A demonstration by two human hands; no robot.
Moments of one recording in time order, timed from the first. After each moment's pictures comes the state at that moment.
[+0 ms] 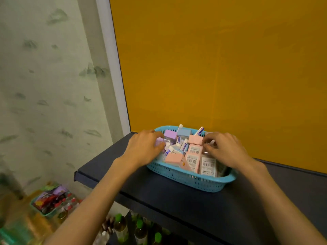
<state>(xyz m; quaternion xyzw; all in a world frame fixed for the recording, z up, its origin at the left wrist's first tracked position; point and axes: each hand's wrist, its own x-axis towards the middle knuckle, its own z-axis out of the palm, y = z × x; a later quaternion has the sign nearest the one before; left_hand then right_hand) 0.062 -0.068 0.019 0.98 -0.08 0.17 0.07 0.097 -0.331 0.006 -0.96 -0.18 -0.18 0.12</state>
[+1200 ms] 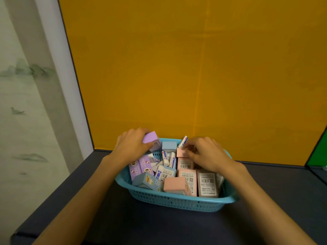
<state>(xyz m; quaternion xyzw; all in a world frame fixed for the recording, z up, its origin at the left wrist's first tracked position) 0.209 -0.040 0.011 0.94 -0.23 0.20 0.14 0.139 -0.290 0.007 -0.97 -0.11 -0.17 0.10</state>
